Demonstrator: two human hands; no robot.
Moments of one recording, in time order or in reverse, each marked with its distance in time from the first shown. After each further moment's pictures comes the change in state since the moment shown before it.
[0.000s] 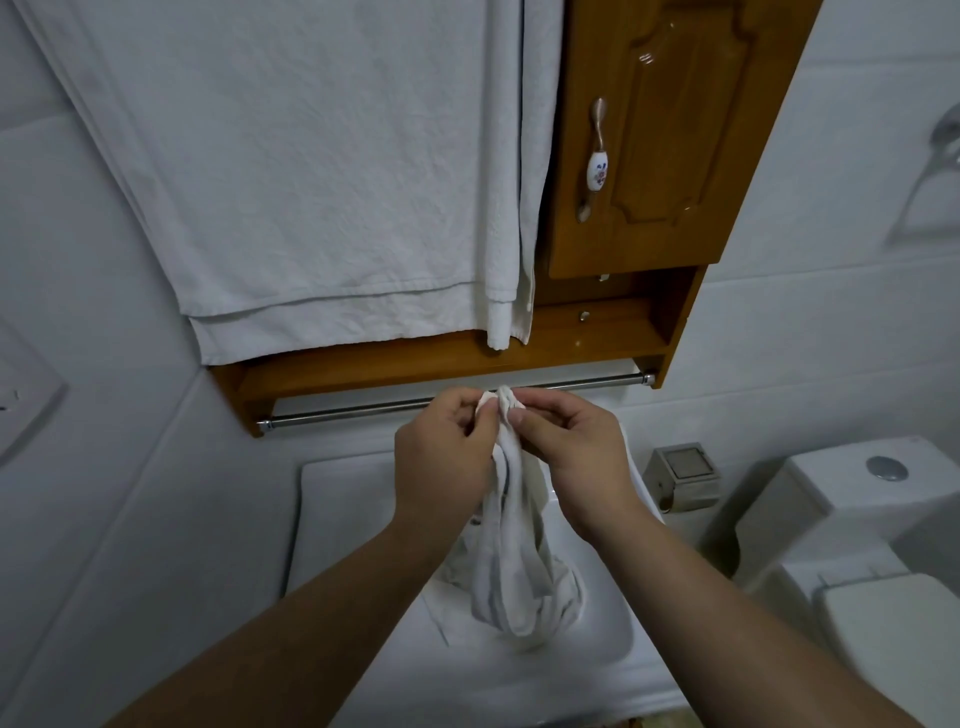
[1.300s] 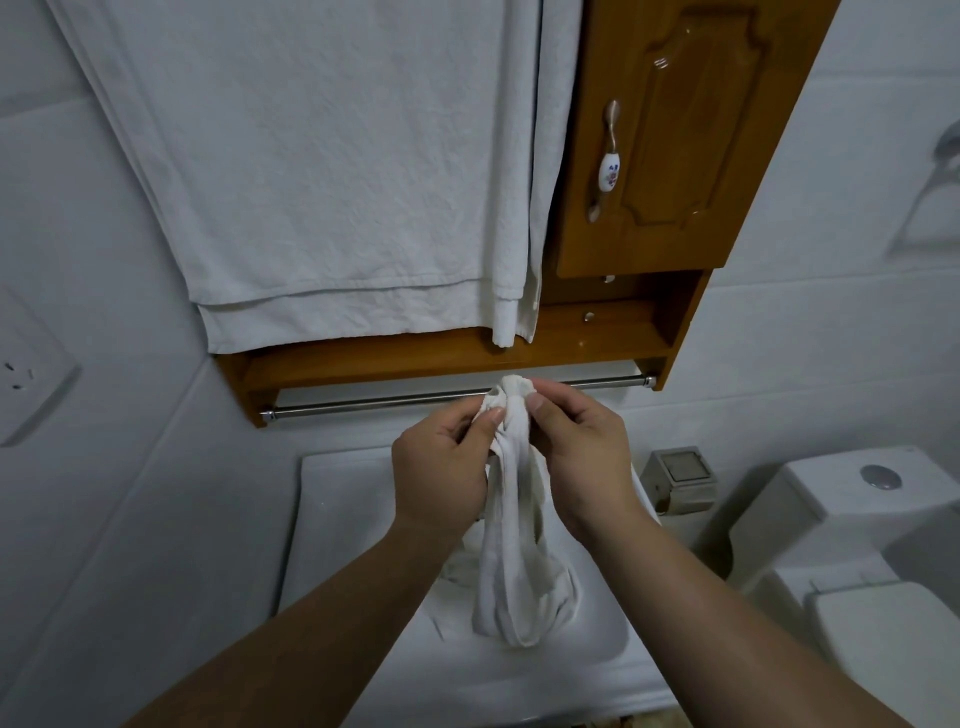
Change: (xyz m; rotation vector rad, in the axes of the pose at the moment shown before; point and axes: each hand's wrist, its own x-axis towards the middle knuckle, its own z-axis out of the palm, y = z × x) left_hand -0.014 -0.005 -0.005 -0.189 0.040 -0.037; right_hand -0.010 -0.008 0.012 0.041 0.088 0.016
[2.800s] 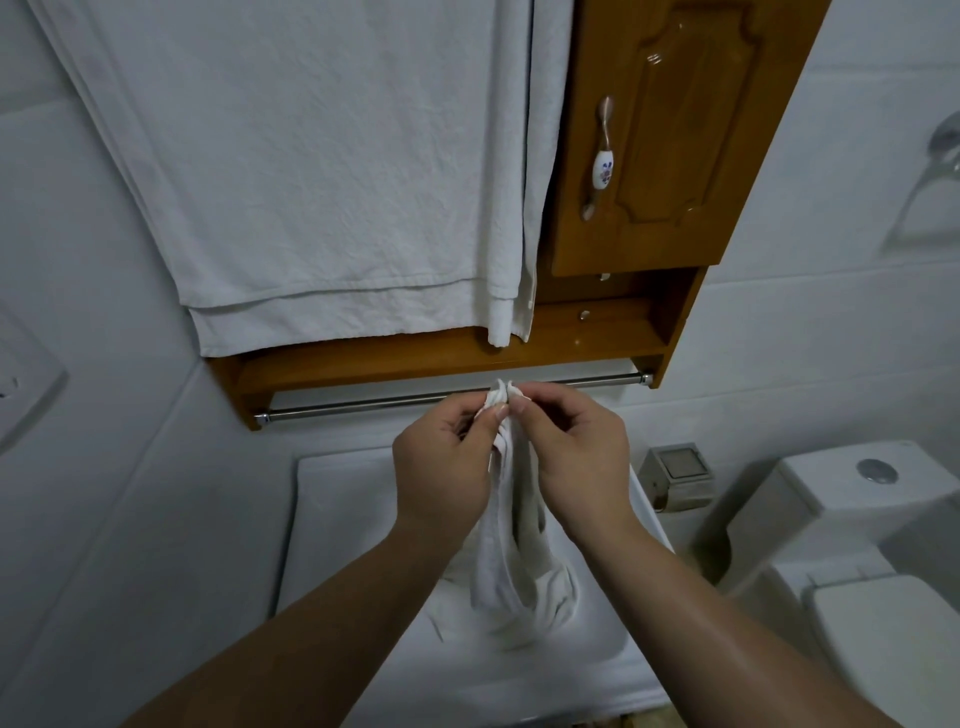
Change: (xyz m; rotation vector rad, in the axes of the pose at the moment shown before) left_hand 0.000 0.008 0.002 -0.009 -0.018 0.059; right_hand -0.007 -0.005 0.003 -0.234 0.071 -0.227
